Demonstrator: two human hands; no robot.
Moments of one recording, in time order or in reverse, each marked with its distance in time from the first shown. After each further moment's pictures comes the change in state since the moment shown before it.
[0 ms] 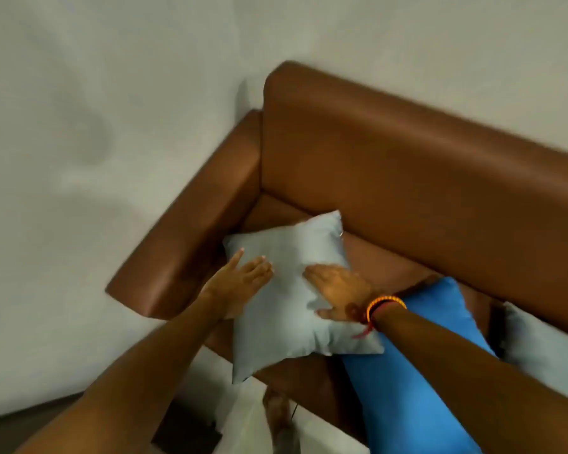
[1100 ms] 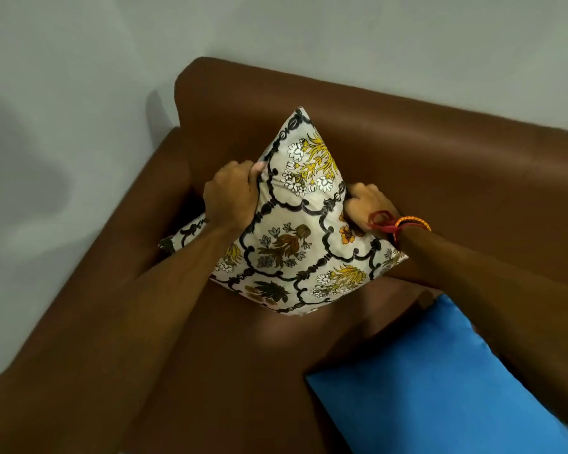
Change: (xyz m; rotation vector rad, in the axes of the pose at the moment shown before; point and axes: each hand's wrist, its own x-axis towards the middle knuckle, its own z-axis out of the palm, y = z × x) left_hand 0.244 -0.087 -0.139 -0.609 0.902 -0.457; right_hand 0.081 0.194 -0.086 0.685 0.493 0.714
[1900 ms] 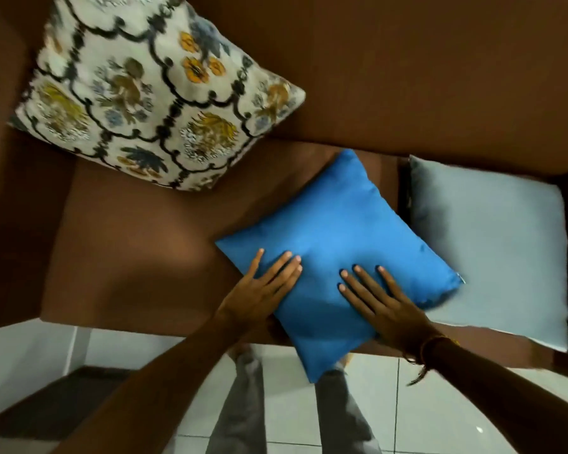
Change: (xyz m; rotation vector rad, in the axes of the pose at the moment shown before) left_hand -0.426 0.115 0.121 0.365 -0.655 0.973; right_hand -0.379 0.379 0.136 -0.839 -0.043 -0.643
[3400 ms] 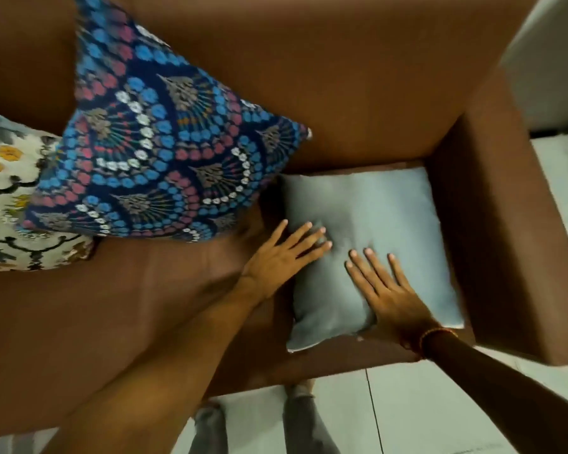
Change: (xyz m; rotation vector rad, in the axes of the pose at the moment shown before) left_hand 0.294 0.101 -0.063 0.043 0.131 0.212; right_hand -0.164 0.140 0.064 0.231 -0.021 0.462
